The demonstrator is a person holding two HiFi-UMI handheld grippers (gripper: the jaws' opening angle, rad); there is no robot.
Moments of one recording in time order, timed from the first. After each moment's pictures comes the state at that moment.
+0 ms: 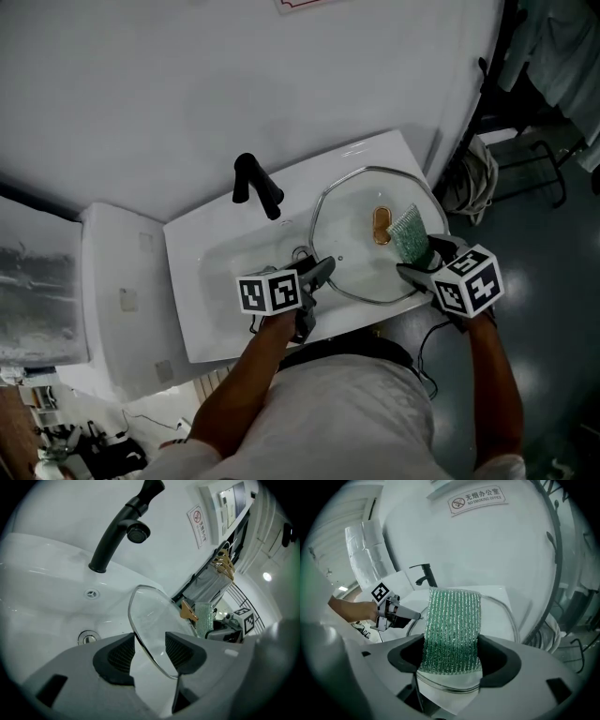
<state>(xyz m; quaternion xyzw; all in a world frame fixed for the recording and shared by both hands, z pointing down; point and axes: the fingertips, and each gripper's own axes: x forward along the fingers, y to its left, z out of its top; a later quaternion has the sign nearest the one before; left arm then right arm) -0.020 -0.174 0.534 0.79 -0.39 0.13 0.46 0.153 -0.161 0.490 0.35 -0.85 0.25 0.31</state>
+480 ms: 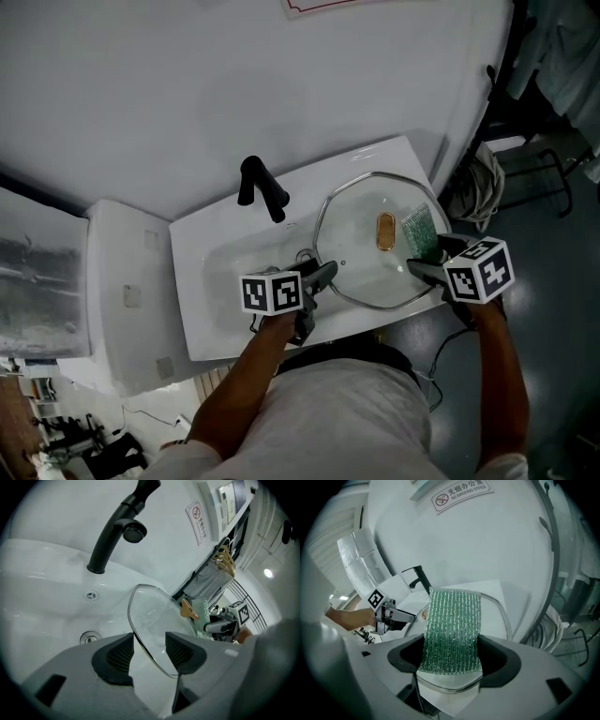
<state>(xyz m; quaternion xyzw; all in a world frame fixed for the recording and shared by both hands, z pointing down) -0.021 -0.174 0.533 0.79 -0.38 0.15 0.45 0.171 -0.179 0.494 0.34 -0.84 0.30 0.30</state>
